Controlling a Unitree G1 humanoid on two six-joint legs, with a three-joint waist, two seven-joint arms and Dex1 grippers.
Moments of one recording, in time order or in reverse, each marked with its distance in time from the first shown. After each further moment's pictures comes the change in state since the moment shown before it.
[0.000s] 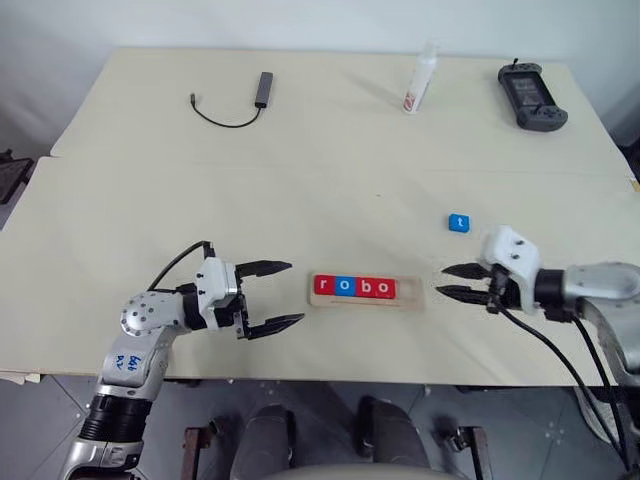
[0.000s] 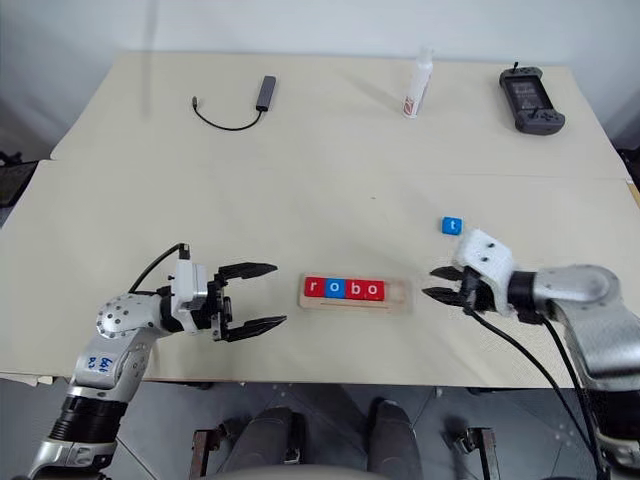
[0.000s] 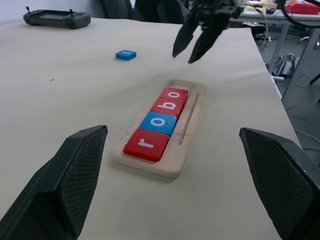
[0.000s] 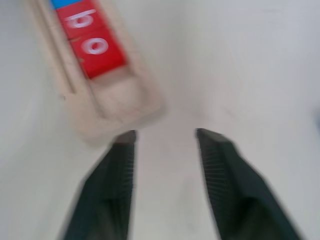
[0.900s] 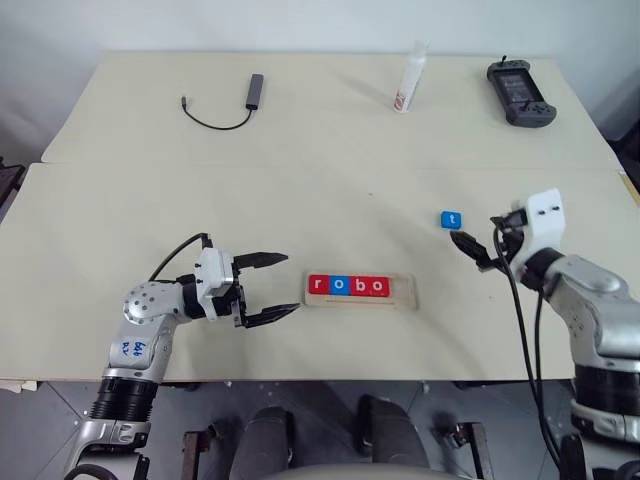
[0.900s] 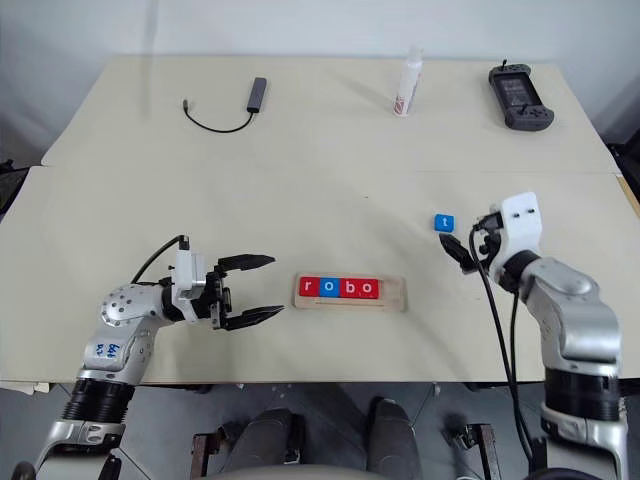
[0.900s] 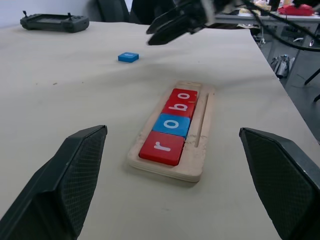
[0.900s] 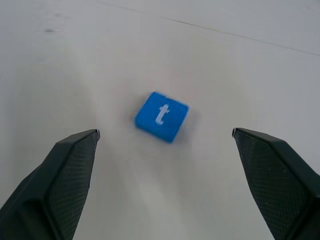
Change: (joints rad) left arm -0.083 -0.028 0.004 0.136 0.006 -0.069 -0.046; right arm -0.363 0.246 0.028 0.229 -0.001 0.280 -0.572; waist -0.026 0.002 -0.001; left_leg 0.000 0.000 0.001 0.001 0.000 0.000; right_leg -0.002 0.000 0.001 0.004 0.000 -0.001
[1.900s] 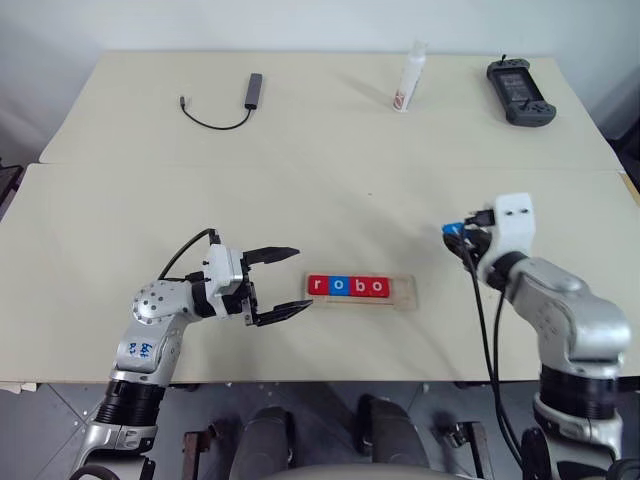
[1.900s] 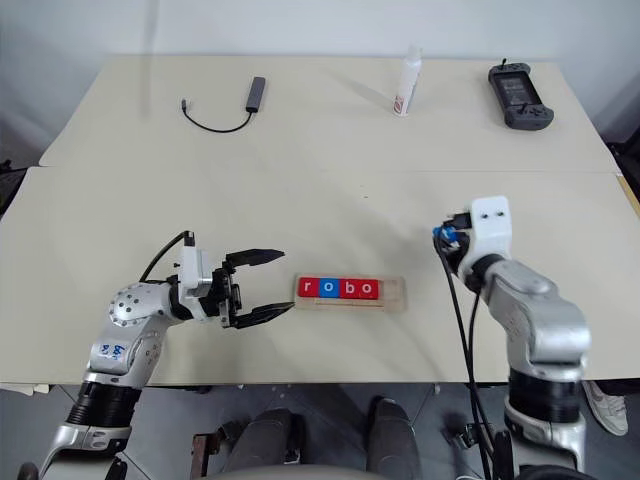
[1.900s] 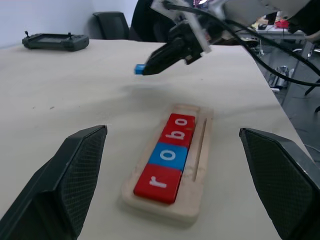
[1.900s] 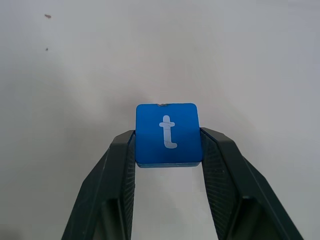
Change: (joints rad) left arm -0.001 -0.024 -0.019 -0.114 -0.028 0.072 0.071; right arm 0.137 0.137 -0.070 -0.469 0.051 0.418 -0.206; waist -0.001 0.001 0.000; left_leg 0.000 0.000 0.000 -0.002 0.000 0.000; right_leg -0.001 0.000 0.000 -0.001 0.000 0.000
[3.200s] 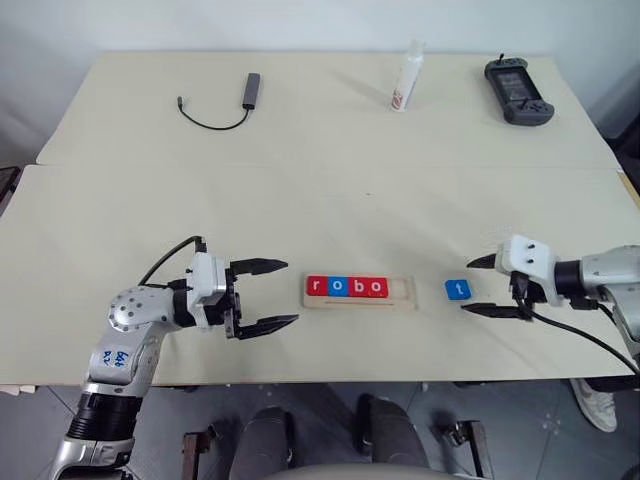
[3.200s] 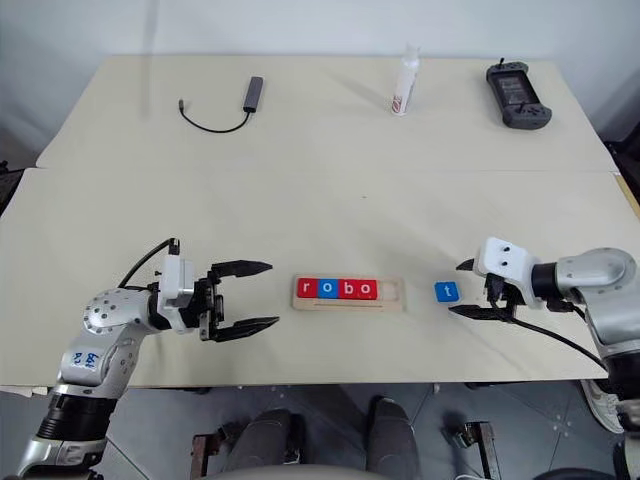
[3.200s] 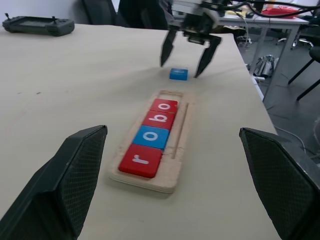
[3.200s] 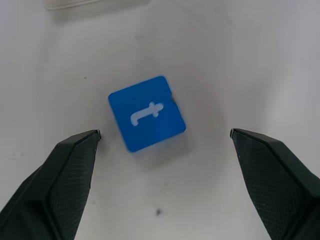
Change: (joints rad) left arm 0.092 0.094 0.038 -0.102 -0.030 0.057 -0.068; right arm -0.124 -0.562 0.387 0.792 -0.180 -1.118 1.069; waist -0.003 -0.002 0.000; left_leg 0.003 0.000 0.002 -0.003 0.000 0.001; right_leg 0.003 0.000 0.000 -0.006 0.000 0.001
